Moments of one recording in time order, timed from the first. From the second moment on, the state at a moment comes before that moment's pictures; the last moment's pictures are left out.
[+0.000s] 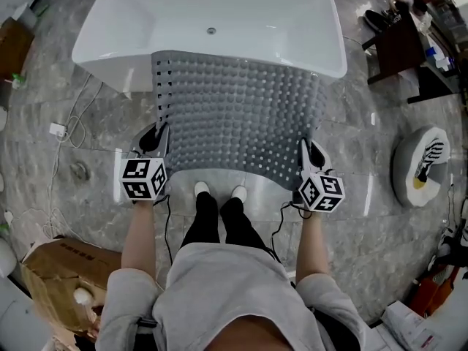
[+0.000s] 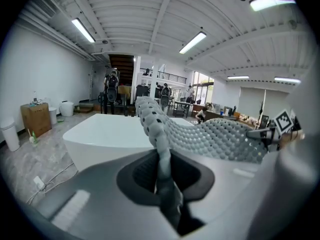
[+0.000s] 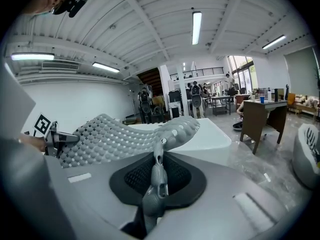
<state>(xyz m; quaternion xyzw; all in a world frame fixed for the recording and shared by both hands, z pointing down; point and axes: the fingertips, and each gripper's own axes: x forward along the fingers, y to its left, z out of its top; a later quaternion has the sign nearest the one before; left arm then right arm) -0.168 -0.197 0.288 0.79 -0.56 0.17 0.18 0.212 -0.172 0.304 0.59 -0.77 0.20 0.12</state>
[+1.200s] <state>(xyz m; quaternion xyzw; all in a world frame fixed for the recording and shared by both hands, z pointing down) -0.189 -0.167 0.129 0.81 -0.58 0.07 0.06 0.200 -0.138 0.138 0.62 -0.78 0.08 0.04</state>
